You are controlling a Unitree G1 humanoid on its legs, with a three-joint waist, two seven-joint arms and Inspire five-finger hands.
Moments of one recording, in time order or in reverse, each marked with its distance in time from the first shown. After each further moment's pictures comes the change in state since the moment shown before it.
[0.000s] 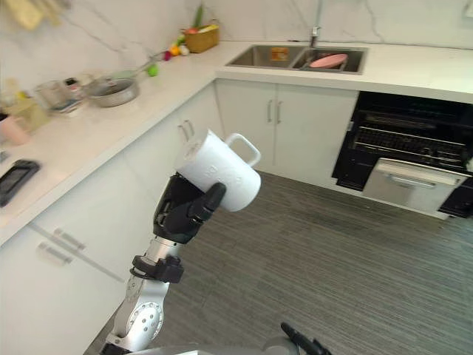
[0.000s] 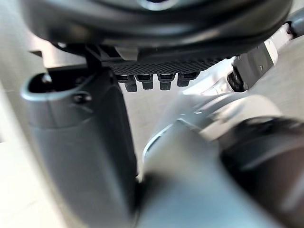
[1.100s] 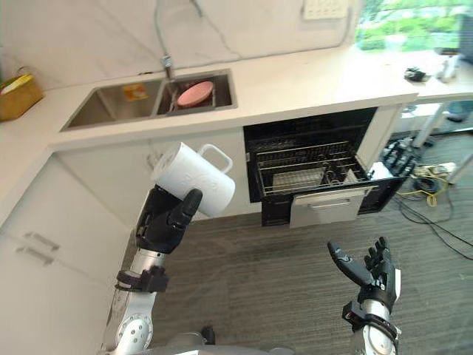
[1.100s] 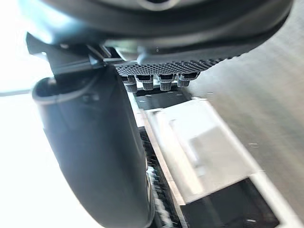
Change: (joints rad) left arm 0.145 -0.010 0.147 -0.003 -0.060 -0.049 -0.062; right arm 0.137 -0.026 -0.142 -0.615 -0.013 -0.436 -0.007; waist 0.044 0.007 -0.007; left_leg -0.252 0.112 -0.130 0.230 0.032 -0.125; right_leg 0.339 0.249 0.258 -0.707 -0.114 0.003
